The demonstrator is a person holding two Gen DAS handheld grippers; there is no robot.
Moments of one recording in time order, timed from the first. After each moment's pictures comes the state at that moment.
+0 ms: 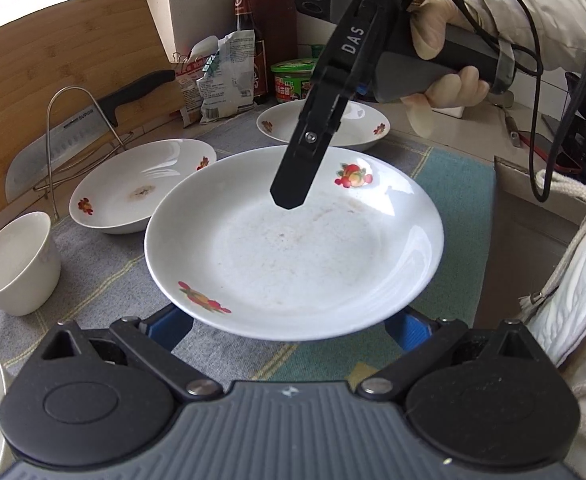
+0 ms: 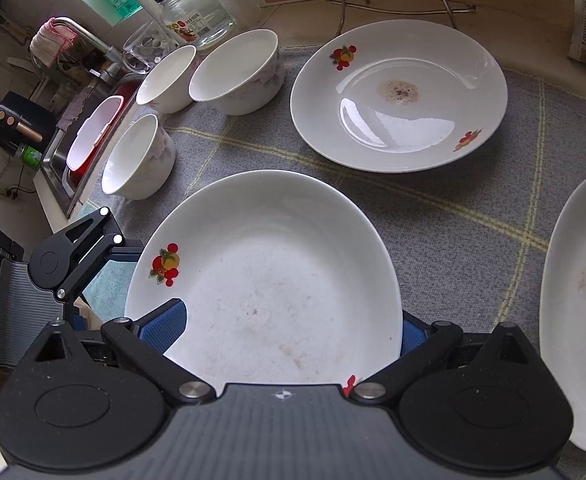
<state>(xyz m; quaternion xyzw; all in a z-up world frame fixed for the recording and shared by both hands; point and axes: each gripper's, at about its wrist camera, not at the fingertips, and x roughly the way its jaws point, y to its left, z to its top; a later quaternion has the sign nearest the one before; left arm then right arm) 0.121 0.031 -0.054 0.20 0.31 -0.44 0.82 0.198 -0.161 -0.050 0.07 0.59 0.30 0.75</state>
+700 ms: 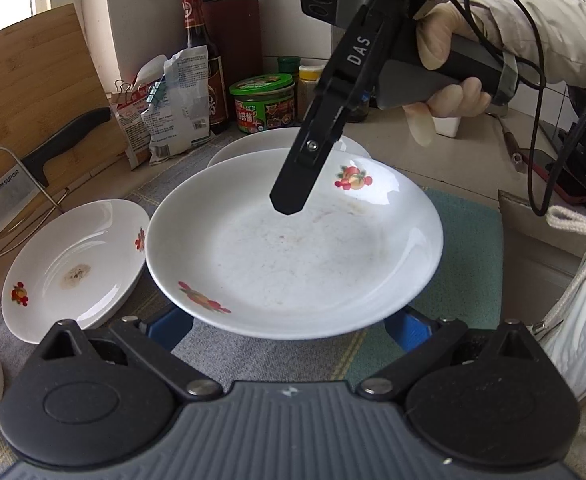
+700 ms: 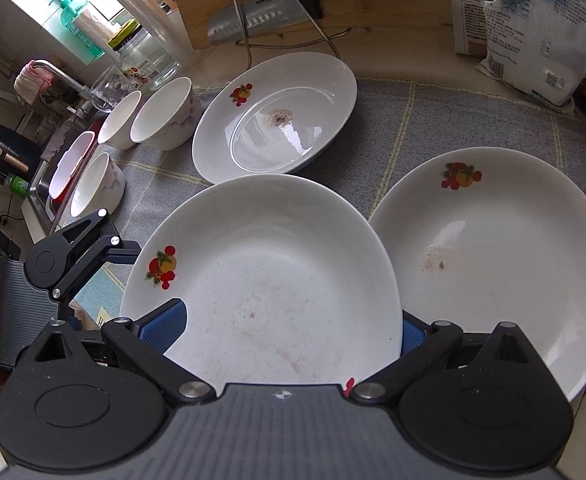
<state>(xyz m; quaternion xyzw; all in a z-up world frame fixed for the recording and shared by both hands) 0.154 -0.072 -0.050 0.21 0.30 -0.47 0.80 0.201 -0.273 -0.044 0.09 0.57 0.27 0.77</state>
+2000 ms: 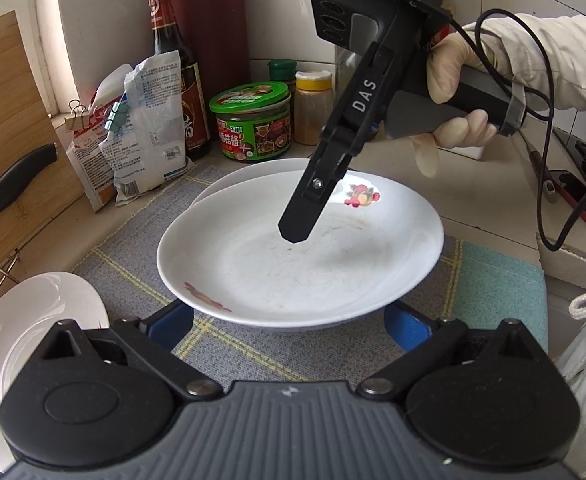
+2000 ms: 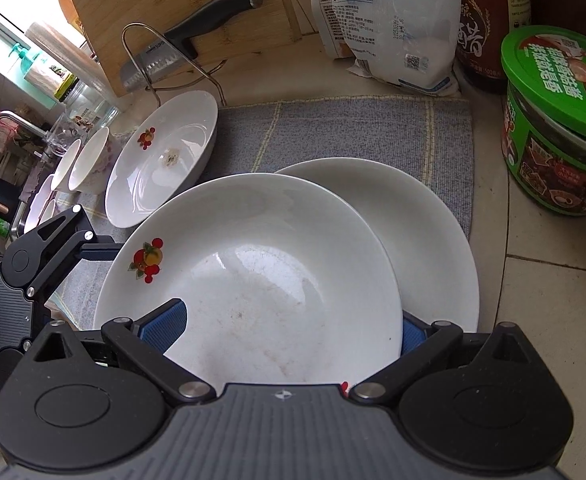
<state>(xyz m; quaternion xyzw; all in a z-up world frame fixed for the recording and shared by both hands) 0.205 -0.155 -0.058 0.22 0.31 -0.48 0.79 0.231 -0.374 -0.072 0.12 0.56 0.23 0.78</state>
